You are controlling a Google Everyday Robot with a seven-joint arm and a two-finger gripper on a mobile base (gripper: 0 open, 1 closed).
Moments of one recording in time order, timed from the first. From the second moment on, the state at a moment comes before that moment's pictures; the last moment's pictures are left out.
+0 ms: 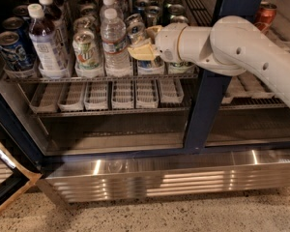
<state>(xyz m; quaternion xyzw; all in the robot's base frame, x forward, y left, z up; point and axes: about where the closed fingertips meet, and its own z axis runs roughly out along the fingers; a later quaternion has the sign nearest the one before) 0.677 0.008 0.941 -0.45 0.63 0.19 0.60</state>
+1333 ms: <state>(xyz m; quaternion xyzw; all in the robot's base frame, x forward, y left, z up) 0.683 0.006 0.944 -0.45 0.63 0.19 0.61</state>
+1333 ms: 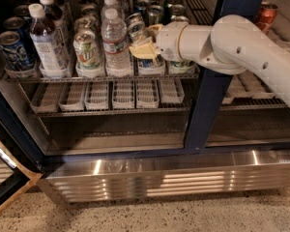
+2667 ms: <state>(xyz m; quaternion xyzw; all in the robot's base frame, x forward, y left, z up) 0.680 -0.001 0.949 -0.45 0.62 0.18 0.62</state>
